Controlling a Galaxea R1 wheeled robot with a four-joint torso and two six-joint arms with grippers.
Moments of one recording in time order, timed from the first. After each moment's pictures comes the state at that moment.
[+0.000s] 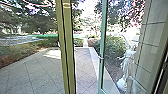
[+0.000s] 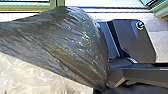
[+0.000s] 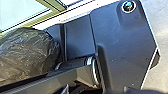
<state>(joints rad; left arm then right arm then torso) 1.54 3.06 -2.76 -0.34 -0.04 0.39 -1.55 3.06 -2.69 -0.08 -0.03 0.28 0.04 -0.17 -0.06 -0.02</state>
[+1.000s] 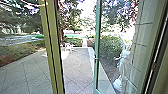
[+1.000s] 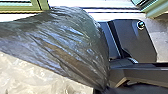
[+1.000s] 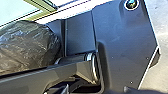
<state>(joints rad) 1.54 3.06 -2.76 -0.34 -0.04 0.39 -1.56 3.07 -2.70 -0.12 -0.03 0.28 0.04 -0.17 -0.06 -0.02</state>
